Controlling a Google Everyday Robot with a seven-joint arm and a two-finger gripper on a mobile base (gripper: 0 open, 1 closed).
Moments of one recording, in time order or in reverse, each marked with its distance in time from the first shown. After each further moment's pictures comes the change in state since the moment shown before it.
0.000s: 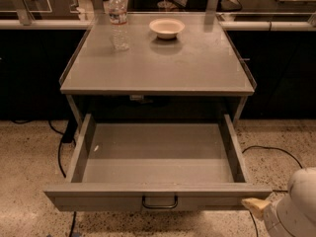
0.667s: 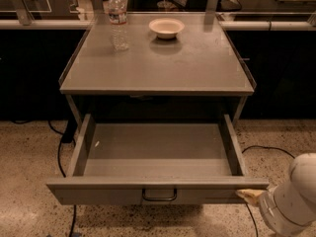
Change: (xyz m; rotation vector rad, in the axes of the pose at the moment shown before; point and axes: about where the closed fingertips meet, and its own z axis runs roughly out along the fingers) arm -0.003 -0.030 0.001 0.032 -0.094 0.014
